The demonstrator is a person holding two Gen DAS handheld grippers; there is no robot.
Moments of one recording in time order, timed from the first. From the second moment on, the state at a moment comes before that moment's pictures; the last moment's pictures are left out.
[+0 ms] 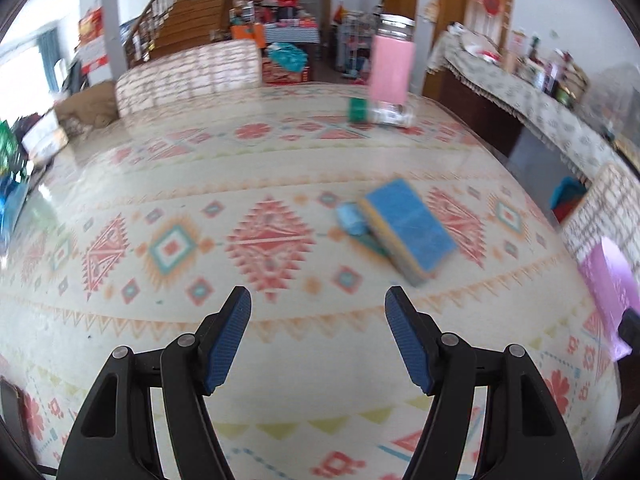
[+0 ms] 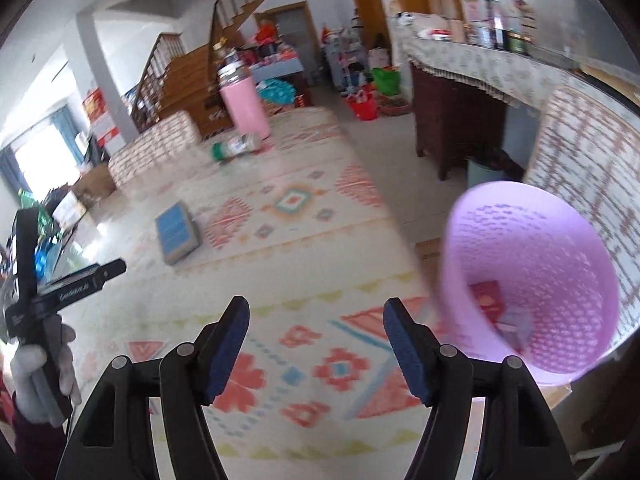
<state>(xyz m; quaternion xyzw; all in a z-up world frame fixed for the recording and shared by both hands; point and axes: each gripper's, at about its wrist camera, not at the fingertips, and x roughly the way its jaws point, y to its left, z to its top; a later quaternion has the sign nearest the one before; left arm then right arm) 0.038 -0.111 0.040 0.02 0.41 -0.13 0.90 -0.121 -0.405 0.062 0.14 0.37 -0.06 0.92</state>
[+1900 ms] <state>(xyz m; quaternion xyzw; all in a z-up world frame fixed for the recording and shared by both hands) 0.074 -0.013 0.034 -0.14 0.44 -0.07 0.89 0.137 -0.234 0.024 -0.03 0.49 0.09 0.87</state>
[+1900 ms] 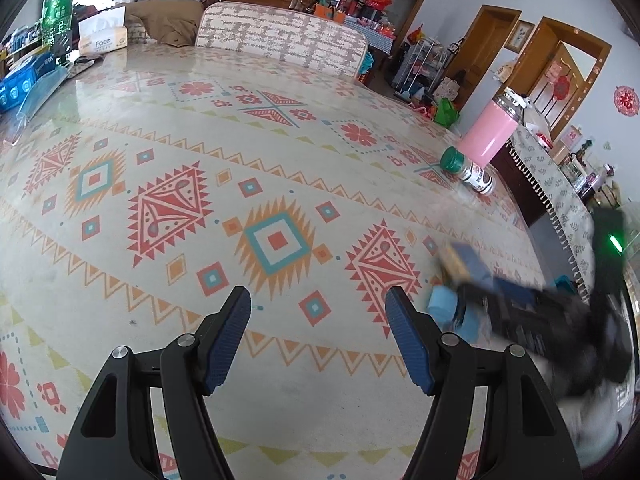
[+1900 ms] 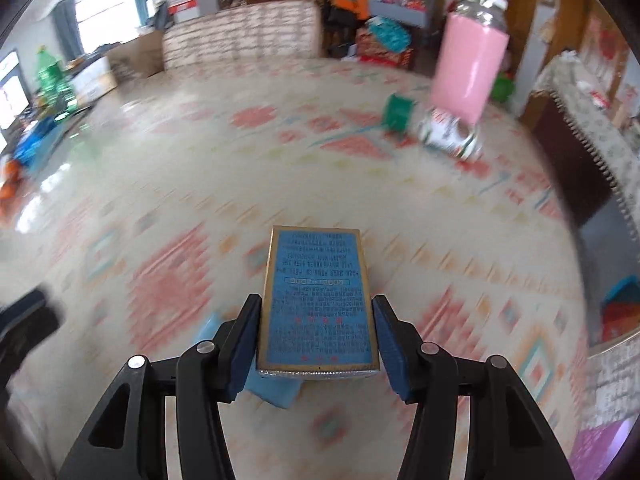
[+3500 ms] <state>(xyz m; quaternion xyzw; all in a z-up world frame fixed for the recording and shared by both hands) 0.016 -0.161 0.012 0.05 0.47 -0.21 0.86 -0.074 -0.331 0.015 0.11 0.44 0.04 0.89</state>
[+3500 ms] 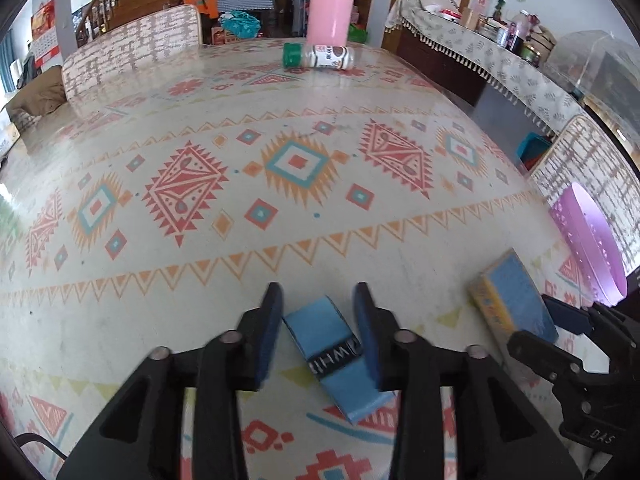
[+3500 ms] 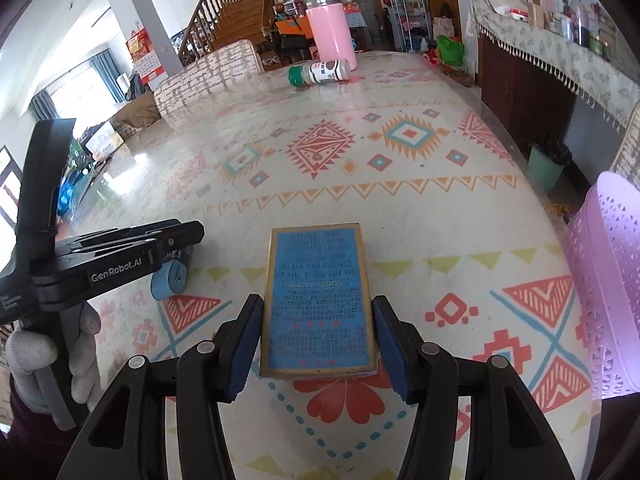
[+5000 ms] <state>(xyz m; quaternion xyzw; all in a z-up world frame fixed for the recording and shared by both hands) -0.049 -0.124 0.066 0.02 0.36 -0.17 0.92 -0.162 -0.336 0.060 0.09 0.35 -0.04 0.93</state>
